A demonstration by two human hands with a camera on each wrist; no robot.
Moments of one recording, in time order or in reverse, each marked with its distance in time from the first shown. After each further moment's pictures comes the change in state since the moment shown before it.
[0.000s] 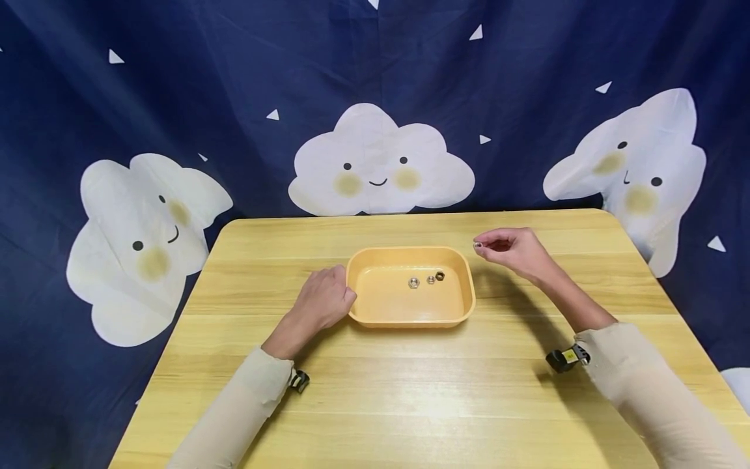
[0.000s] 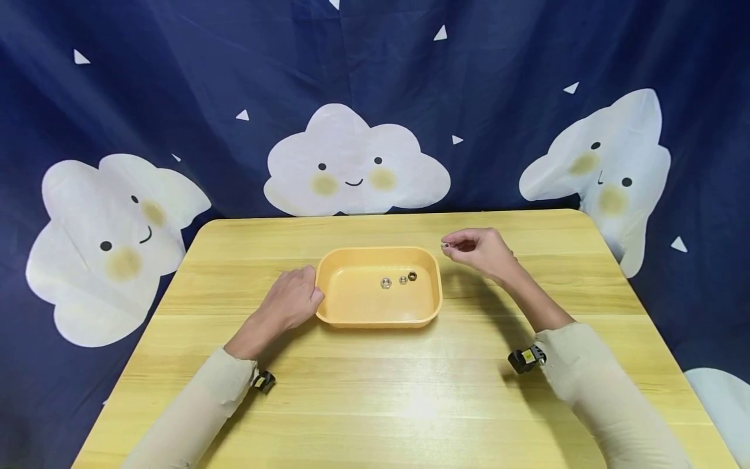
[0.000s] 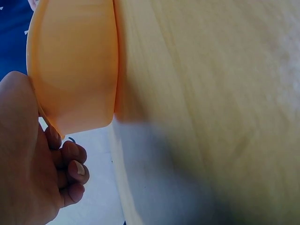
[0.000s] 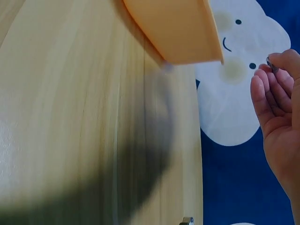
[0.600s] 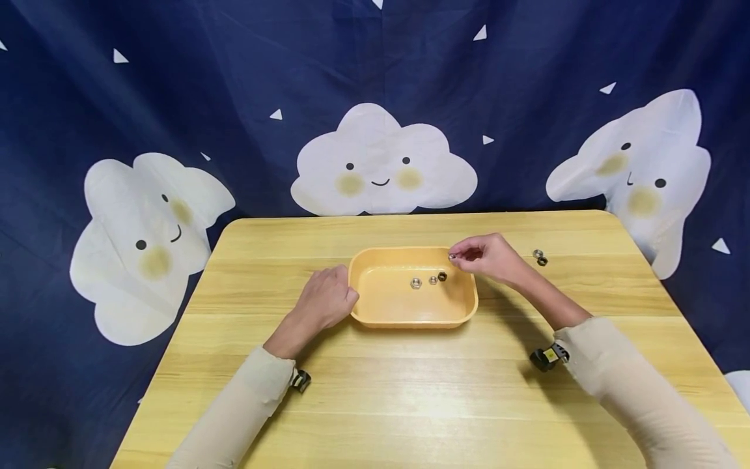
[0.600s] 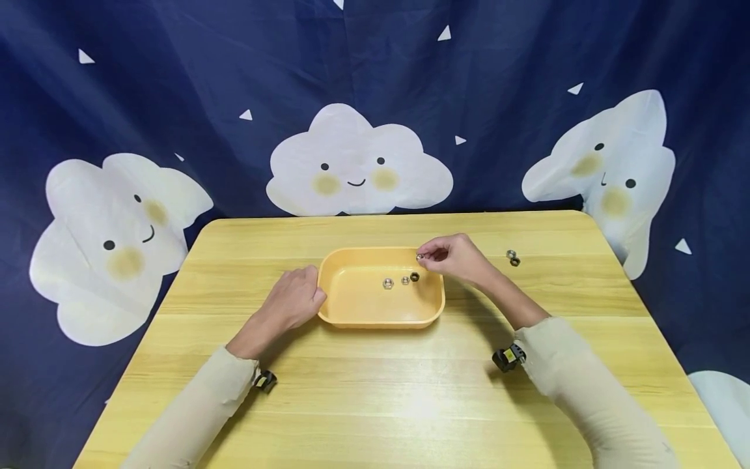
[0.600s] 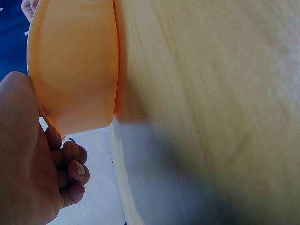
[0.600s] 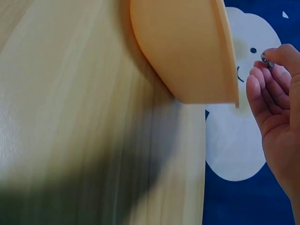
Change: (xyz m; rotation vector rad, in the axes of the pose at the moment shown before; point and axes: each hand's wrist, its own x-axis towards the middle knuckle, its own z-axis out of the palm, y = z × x) left_hand 0.000 -0.002 0.000 -0.005 0.000 -0.003; right_hand 0.014 -0.012 0.039 -0.016 -0.140 -0.106
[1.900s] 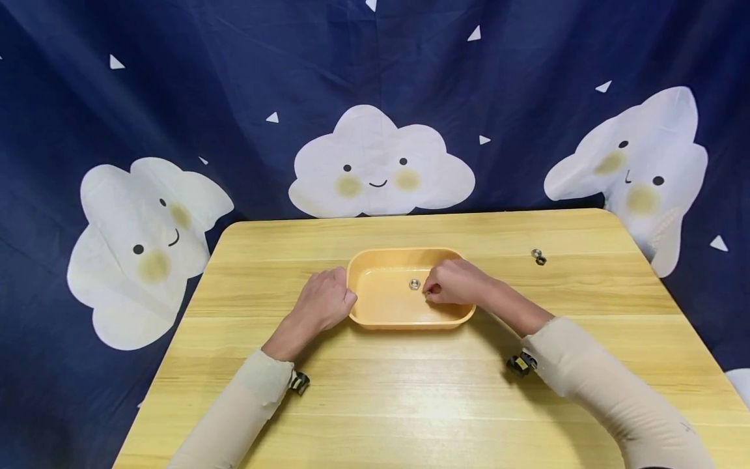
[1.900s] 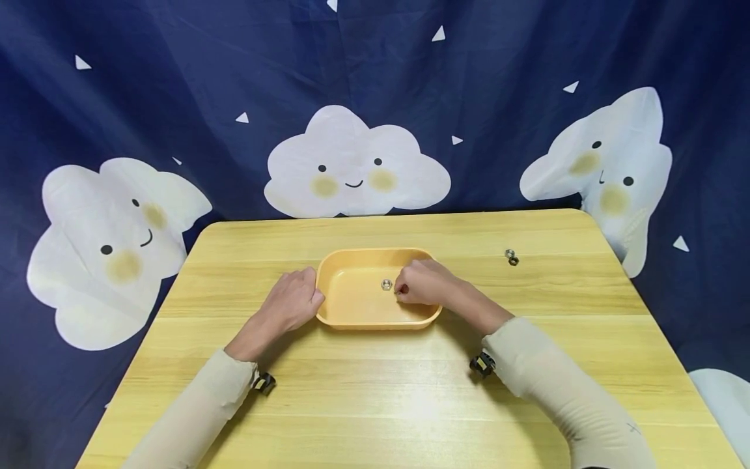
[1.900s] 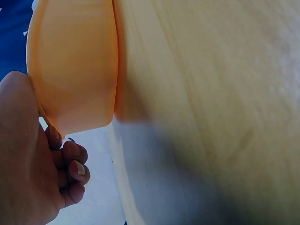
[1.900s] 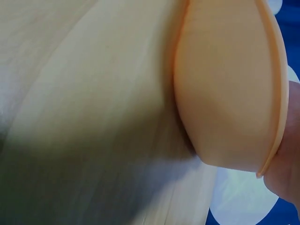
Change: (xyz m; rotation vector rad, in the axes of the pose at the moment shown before) left_hand 0.002 0.001 0.001 0.029 -0.017 -0.003; right_hand 0.012 -0.005 0.052 -0.615 -0.352 -0.395
